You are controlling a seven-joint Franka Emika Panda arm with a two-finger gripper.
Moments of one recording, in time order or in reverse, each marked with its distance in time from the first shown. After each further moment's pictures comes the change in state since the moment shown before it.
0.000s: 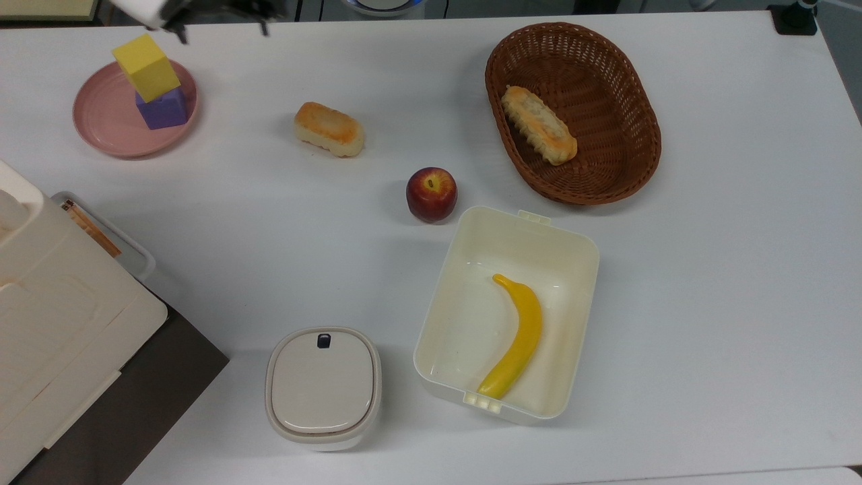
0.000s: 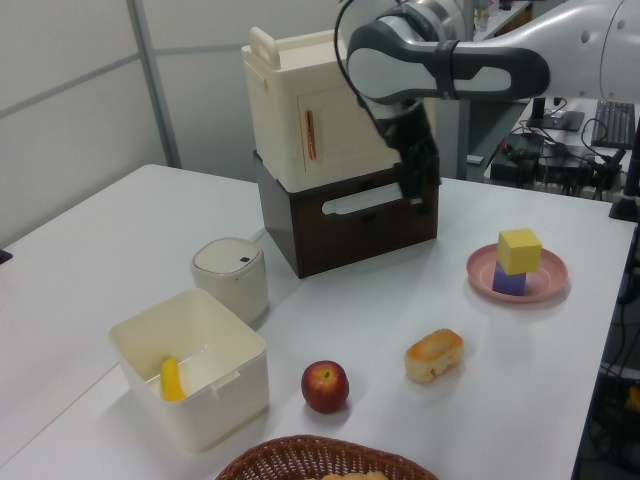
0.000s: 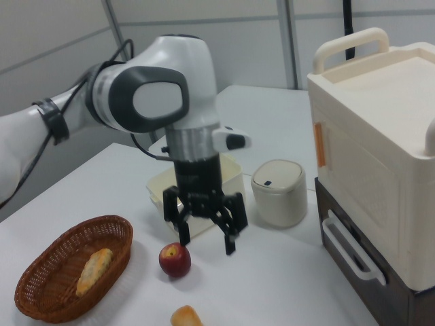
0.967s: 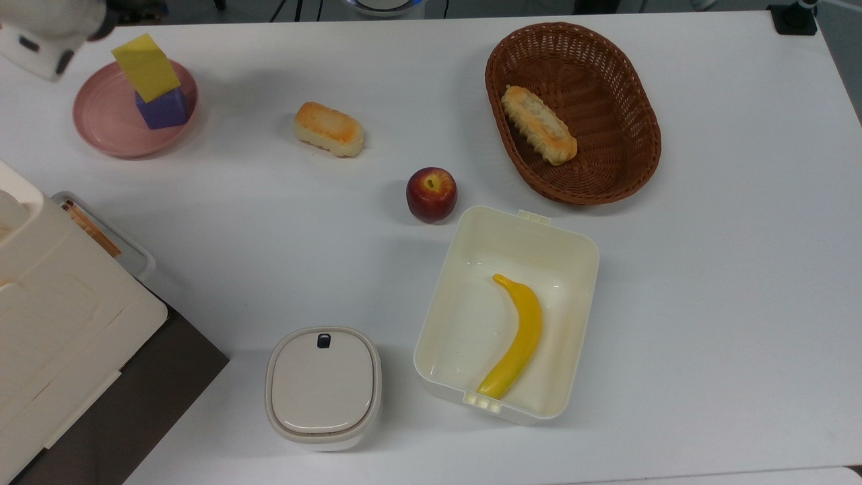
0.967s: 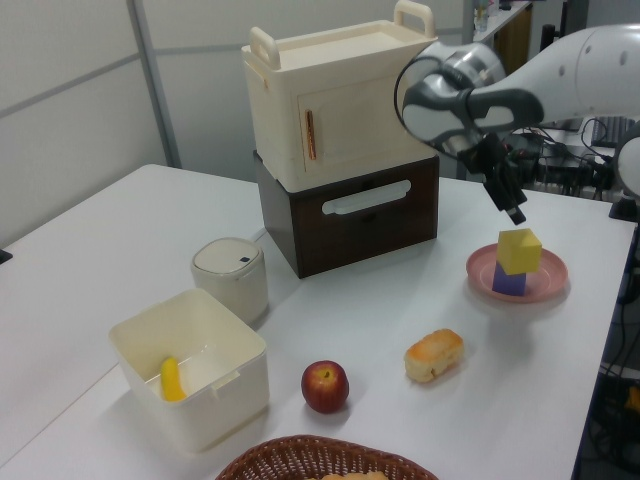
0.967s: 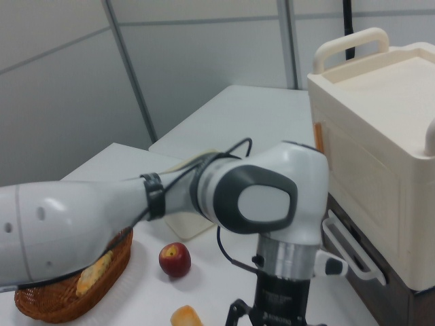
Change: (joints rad) arm -0.279 0.173 0.003 -0.063 -0.173 -0.016 -0.353
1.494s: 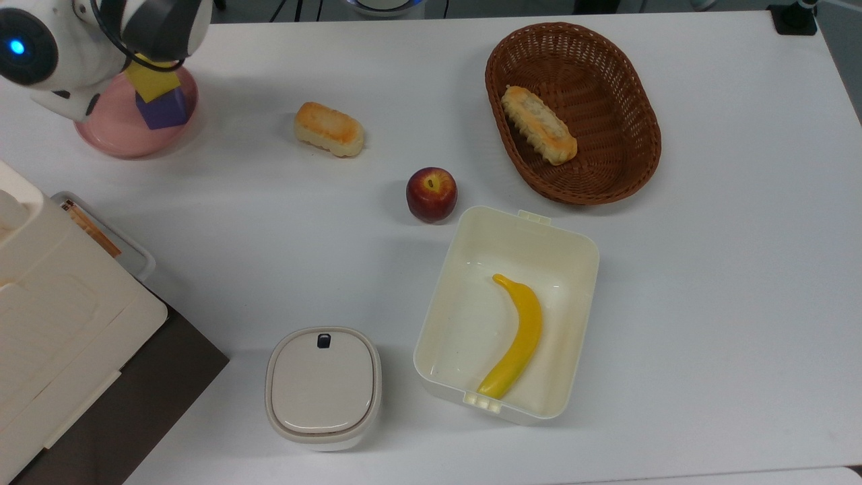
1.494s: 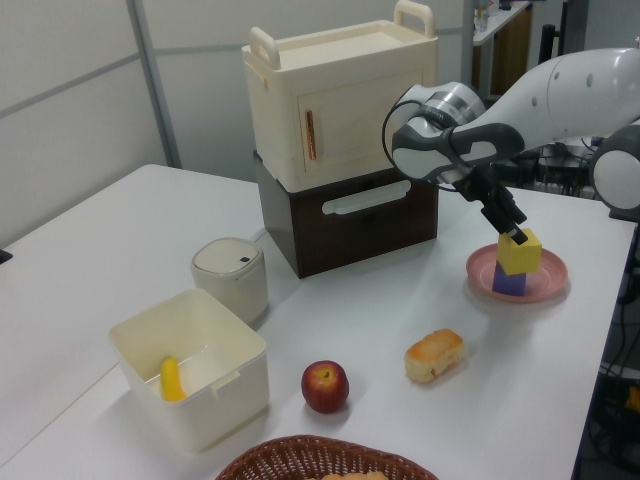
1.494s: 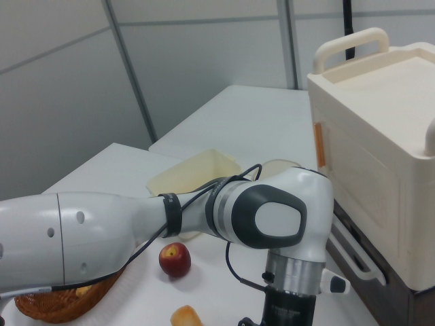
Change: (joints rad) arm 0.012 0.088 0.011 -0.003 -0.077 0.000 0.000
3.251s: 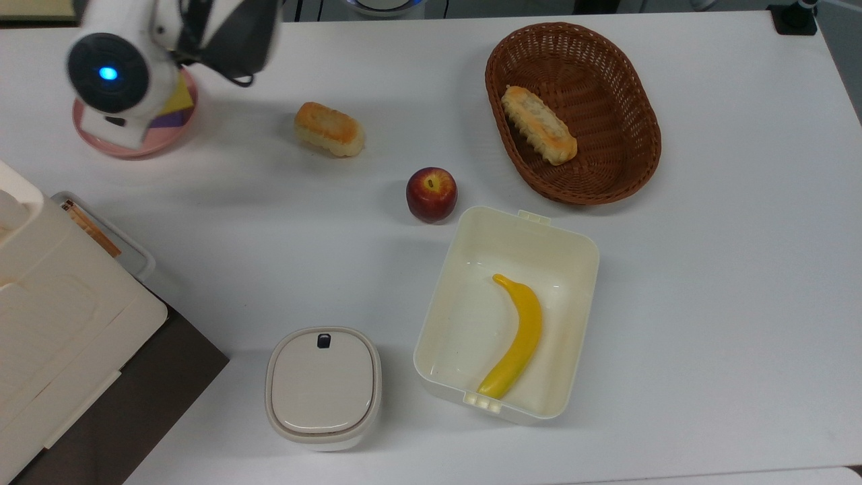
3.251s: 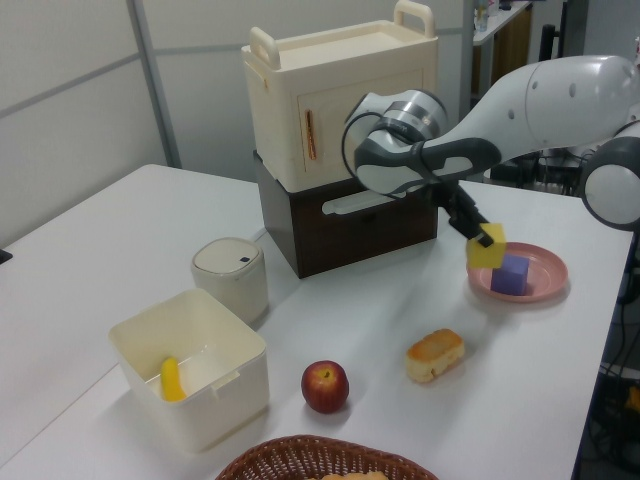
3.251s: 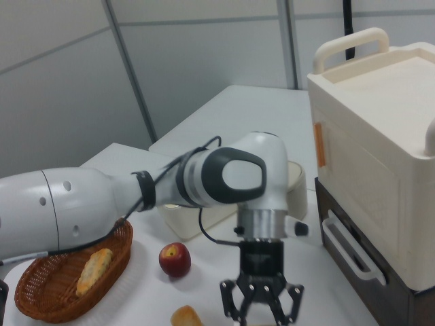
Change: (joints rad) arm 0.151 0.003 0.006 0.038 -0.036 0.007 0.051
